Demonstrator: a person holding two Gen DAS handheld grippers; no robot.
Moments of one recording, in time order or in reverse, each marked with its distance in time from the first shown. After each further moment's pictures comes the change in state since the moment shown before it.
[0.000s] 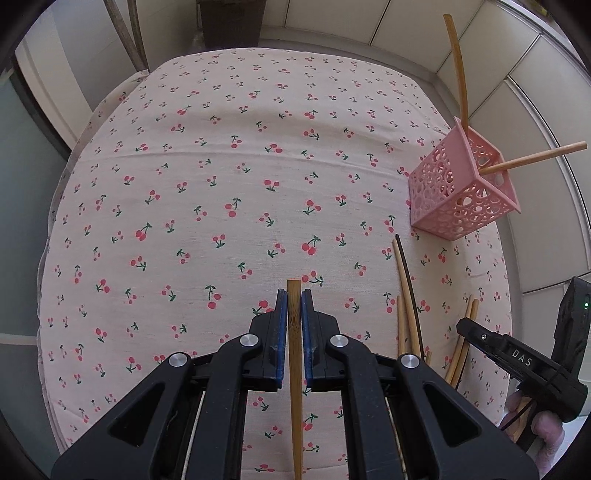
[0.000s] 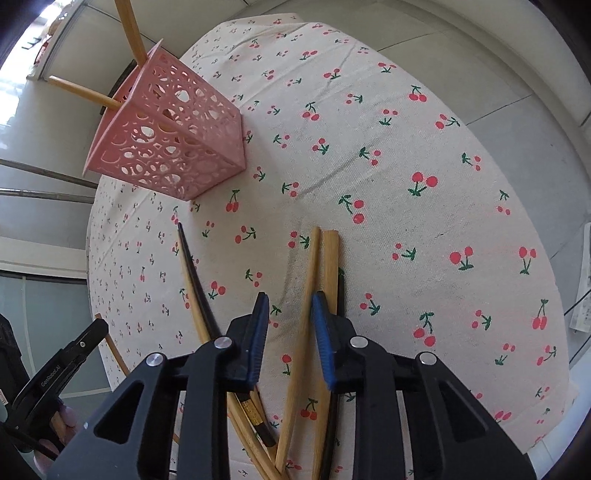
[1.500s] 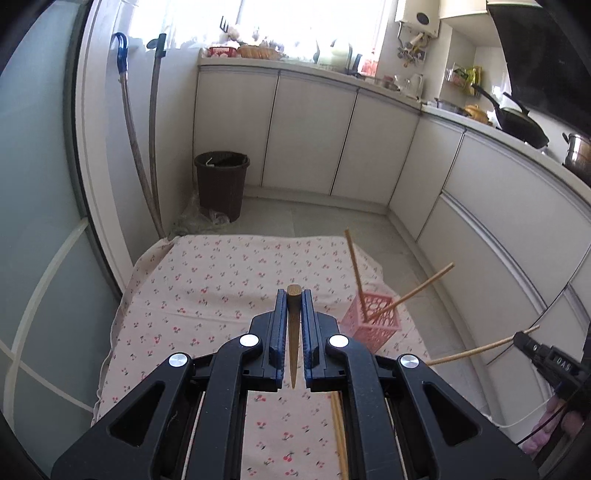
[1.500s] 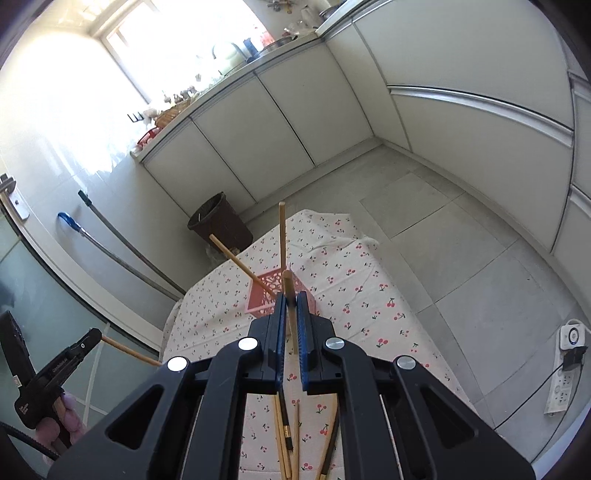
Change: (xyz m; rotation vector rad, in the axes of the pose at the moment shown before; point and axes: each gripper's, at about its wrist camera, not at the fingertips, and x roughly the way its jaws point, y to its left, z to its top) left arm -0.204 -0.022 -0.012 0.068 -0.612 -0.085; right arm -0.232 -0.008 -0.026 -0.131 -0.614 0.202
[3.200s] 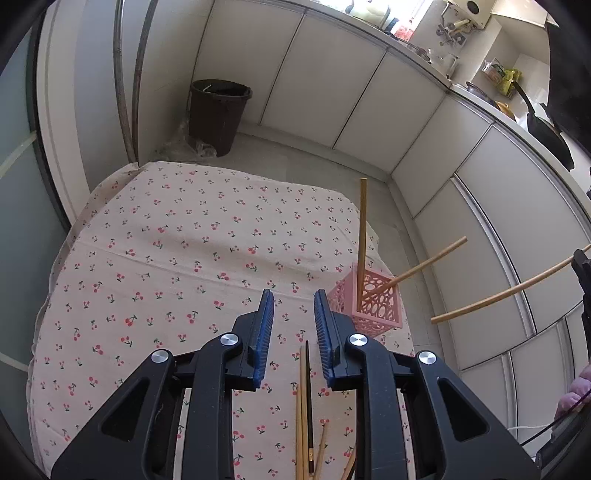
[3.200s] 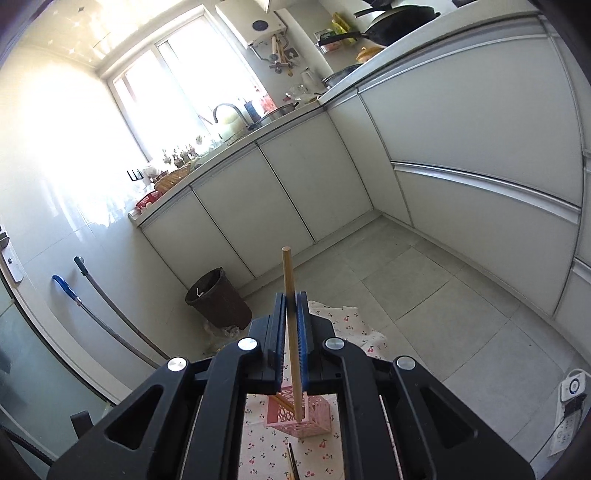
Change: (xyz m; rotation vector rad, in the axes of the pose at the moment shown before) left arm 0.099 0.009 -0.022 -0.178 0.219 -0.055; right arm 0.021 0.051 0.086 -0.019 -0.237 -0.029
